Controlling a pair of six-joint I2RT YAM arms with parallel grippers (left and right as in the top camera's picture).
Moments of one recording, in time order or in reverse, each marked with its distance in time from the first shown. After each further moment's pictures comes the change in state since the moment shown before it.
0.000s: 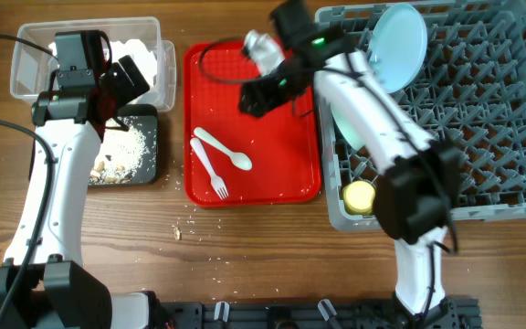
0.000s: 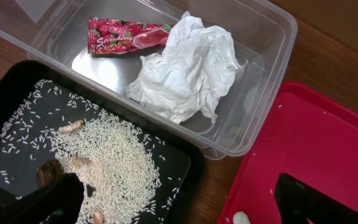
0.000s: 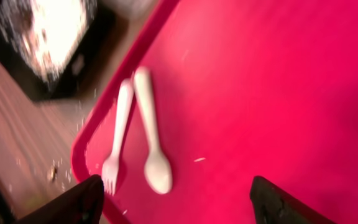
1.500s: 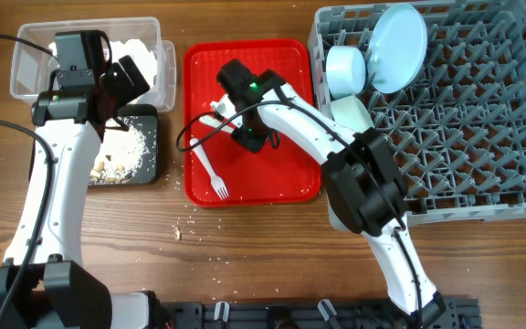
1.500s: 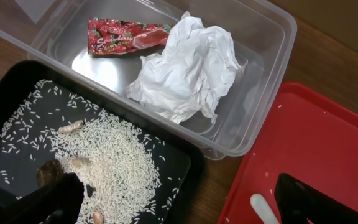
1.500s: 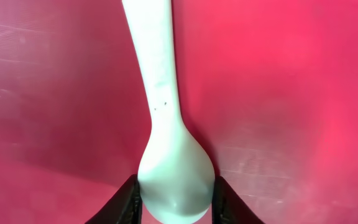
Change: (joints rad) left arm 0.000 0.000 0.000 0.000 0.000 0.000; right arm 0.168 0.208 -0.051 0.040 0.416 -0.229
